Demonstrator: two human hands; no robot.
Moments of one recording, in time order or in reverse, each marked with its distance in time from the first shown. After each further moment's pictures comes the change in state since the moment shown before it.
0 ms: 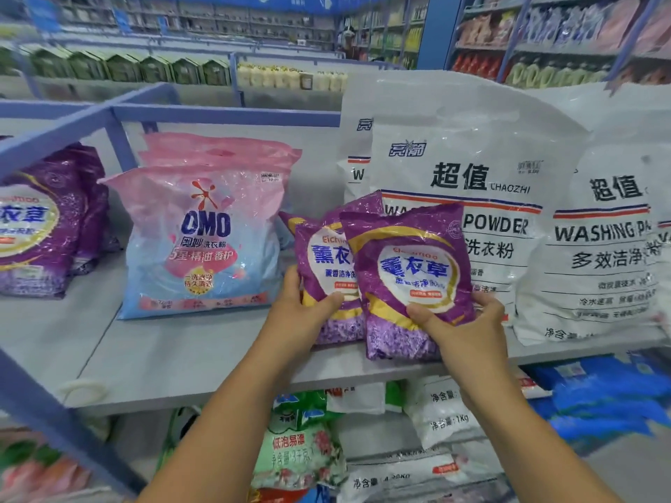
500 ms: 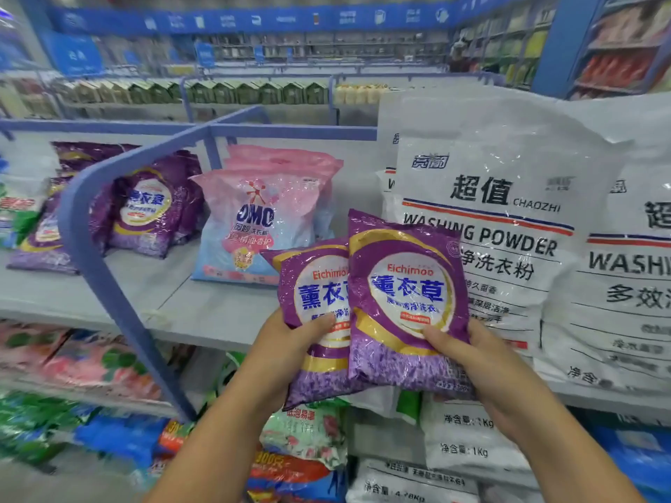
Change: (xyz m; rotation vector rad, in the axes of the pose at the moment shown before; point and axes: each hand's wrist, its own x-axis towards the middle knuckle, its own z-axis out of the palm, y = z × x) left_hand -0.087 0.004 0.032 -0.249 0.234 -0.067; right_hand 0.029 0.003 -0.057 0.154 -0.776 0.135
